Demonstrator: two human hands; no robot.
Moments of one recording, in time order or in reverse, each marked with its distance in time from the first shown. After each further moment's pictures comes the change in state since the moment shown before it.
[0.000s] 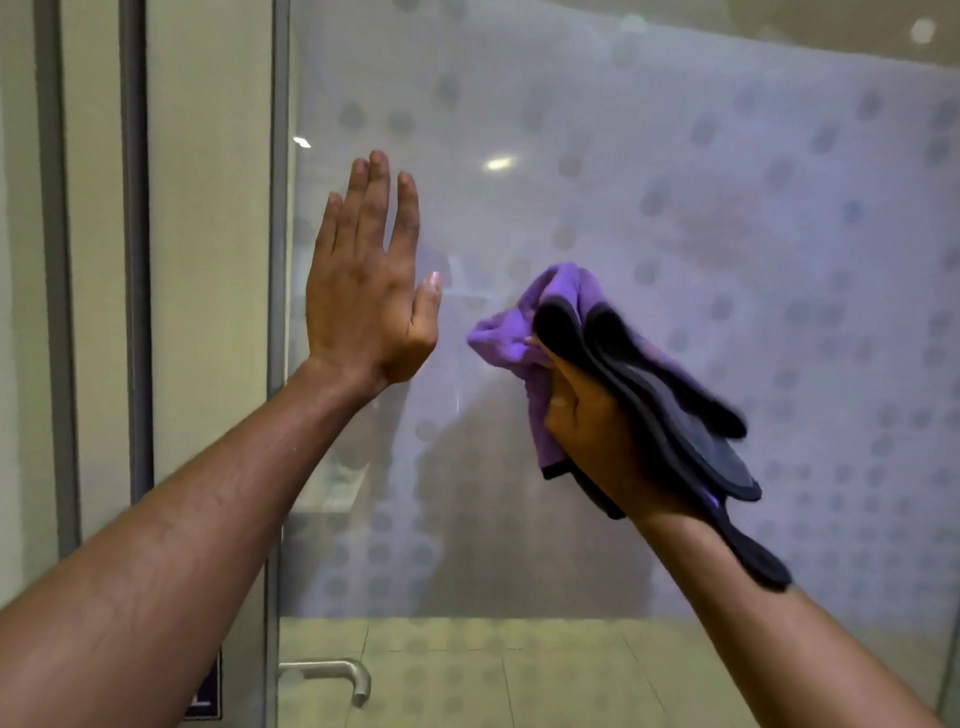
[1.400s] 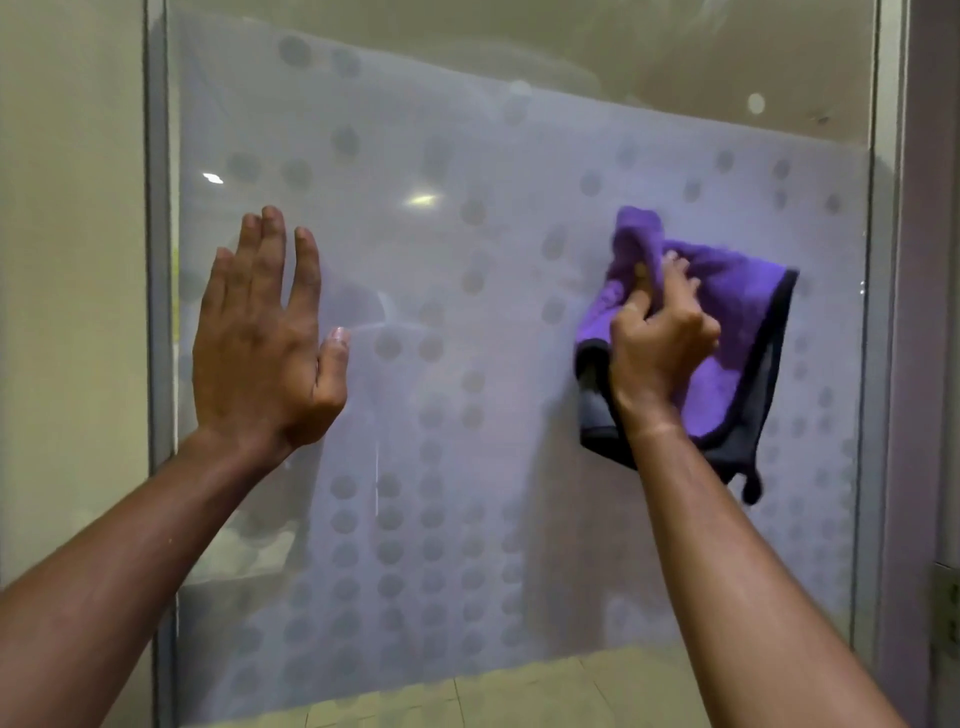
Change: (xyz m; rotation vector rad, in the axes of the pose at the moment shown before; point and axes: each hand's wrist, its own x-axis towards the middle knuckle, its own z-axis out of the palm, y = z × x) left_hand -0.002 0.001 0.004 -0.014 0.049 0.016; right_hand 0.053 0.096 -0.052 -0.206 0.952 0.519
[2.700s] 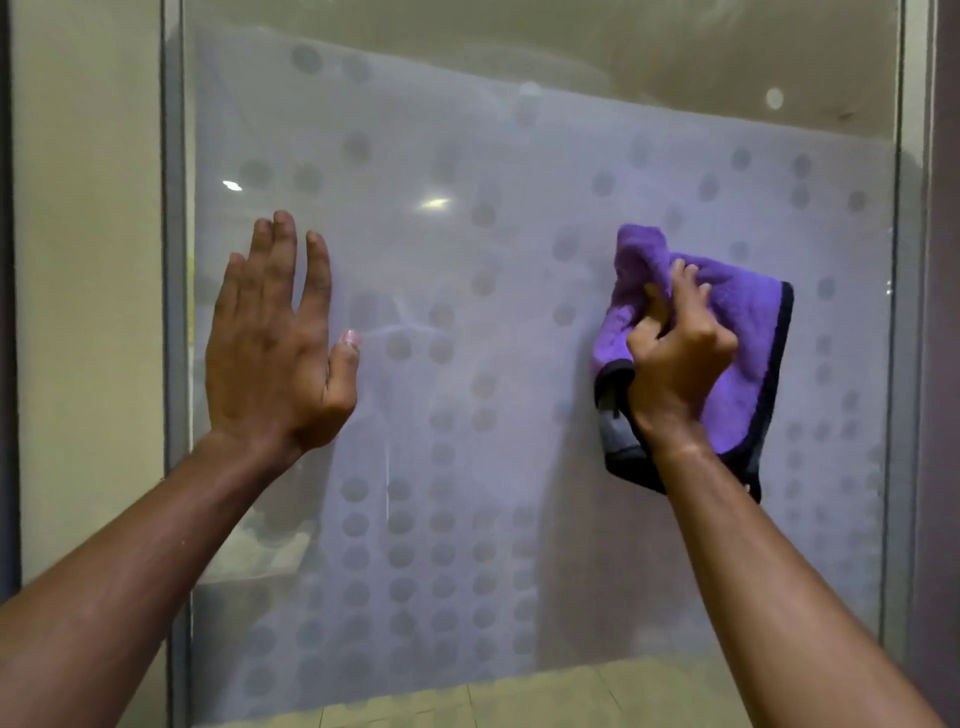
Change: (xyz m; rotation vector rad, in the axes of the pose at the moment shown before) left_hand 0.000 0.000 0.001 0.019 -0.007 0.000; right_hand -0.008 0.019 -0.003 0.025 -0.002 -0.158
